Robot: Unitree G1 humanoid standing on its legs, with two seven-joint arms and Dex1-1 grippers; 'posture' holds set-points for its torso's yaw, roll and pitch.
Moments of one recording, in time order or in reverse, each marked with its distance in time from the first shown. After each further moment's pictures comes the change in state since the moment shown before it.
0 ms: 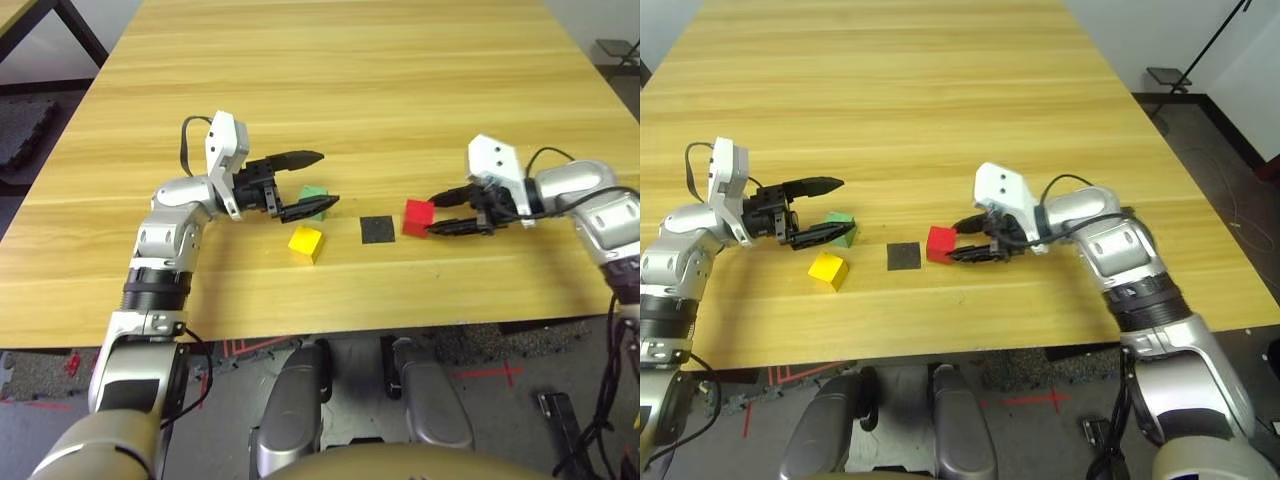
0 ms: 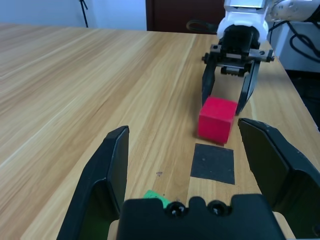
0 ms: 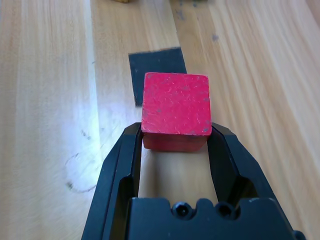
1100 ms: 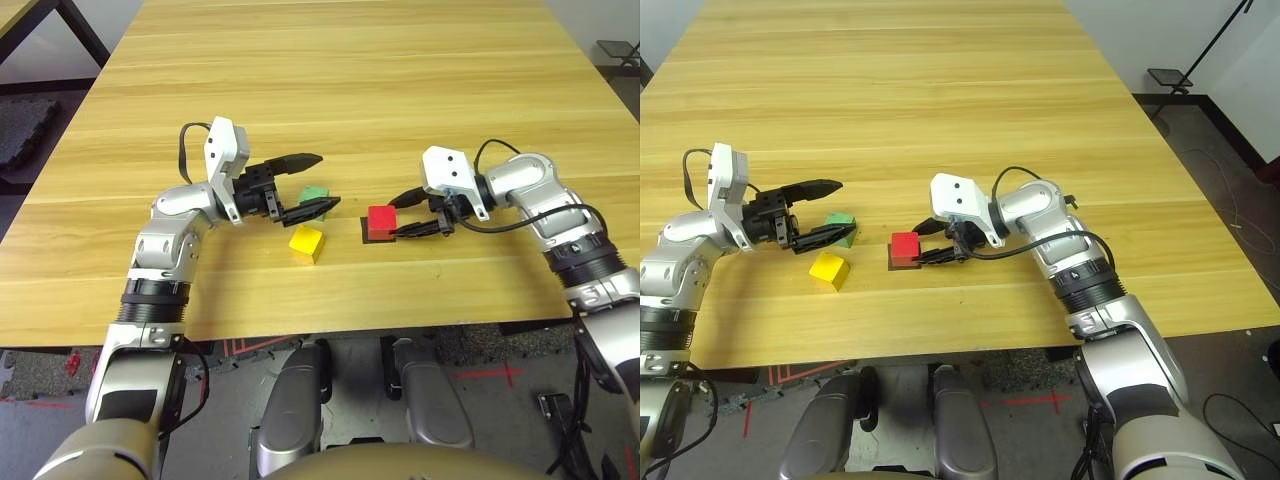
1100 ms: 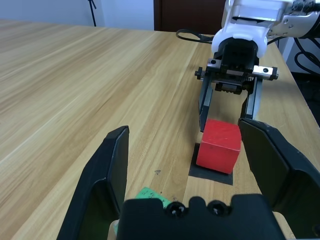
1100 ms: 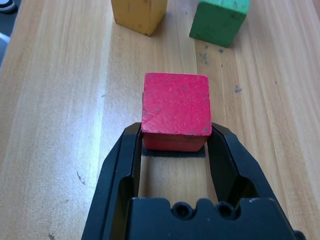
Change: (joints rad) left arm 0.044 0.003 0.000 -0.070 -0.012 0.031 0.048; right arm -0.025 0.131 0.005 0.080 -0.082 -0.122 0.029
